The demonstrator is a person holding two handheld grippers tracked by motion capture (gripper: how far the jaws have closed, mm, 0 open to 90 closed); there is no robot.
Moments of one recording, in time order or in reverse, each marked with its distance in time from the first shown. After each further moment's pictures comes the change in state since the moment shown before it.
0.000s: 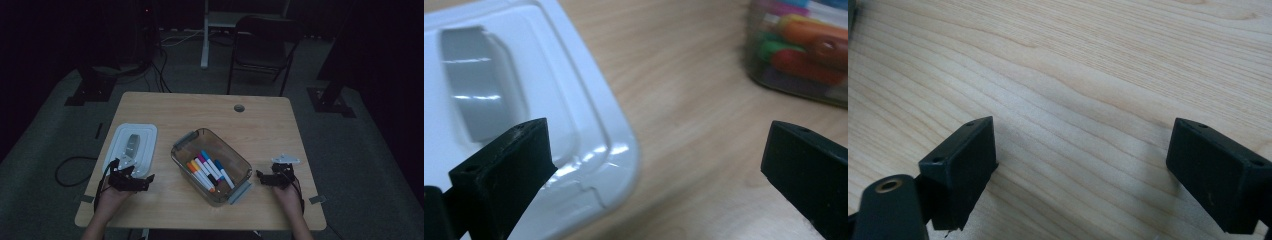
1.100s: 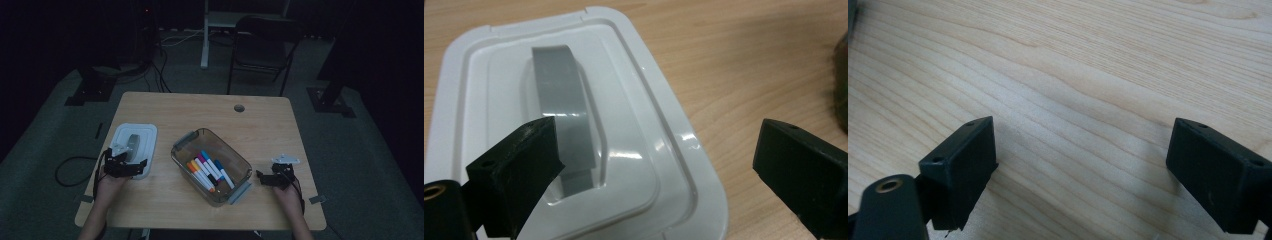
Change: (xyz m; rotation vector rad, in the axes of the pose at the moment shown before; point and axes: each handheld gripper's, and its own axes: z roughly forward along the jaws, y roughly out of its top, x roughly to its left) left arm 0.040 0.010 0.019 -0.046 0.097 -0.096; right arm 0.001 0.000 0.000 0.001 0.001 0.001
